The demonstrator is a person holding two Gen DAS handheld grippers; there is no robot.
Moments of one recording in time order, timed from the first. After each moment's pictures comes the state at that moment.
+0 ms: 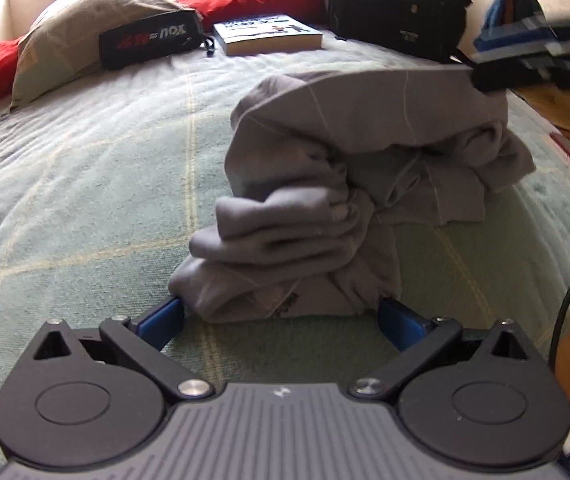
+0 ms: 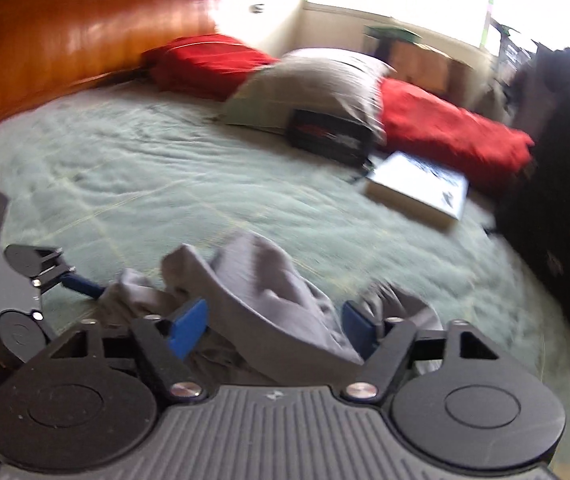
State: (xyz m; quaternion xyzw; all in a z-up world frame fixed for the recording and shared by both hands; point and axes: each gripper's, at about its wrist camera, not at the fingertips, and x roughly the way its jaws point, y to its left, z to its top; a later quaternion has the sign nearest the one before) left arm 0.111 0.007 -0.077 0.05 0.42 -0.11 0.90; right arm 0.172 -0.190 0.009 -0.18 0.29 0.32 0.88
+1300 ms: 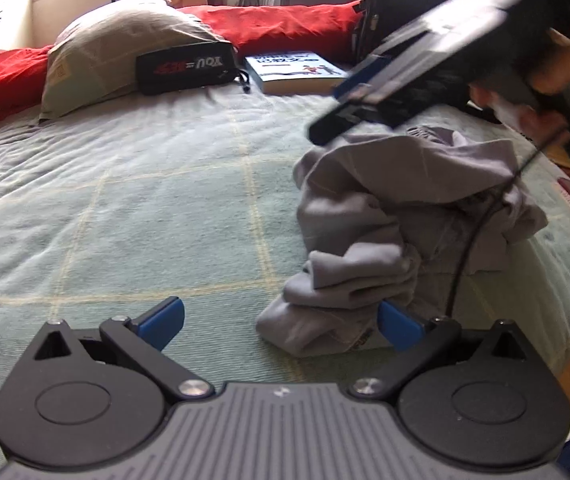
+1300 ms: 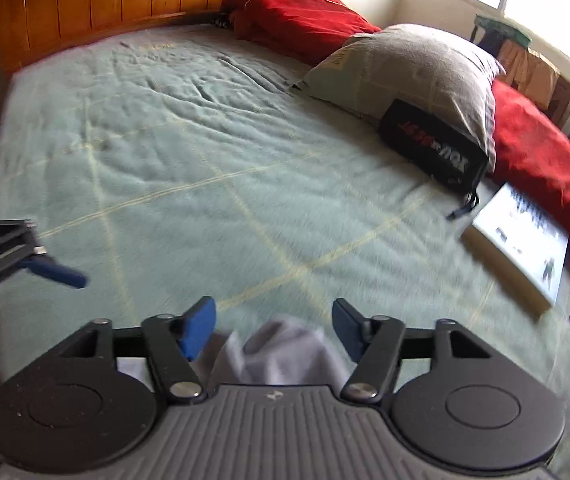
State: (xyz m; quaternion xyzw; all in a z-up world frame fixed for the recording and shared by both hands) left arm 0.110 0.053 -0.048 0.01 0.38 -0.10 0.92; right arm 0.274 -0.089 -0.002 -0.25 0.35 0.41 0.80
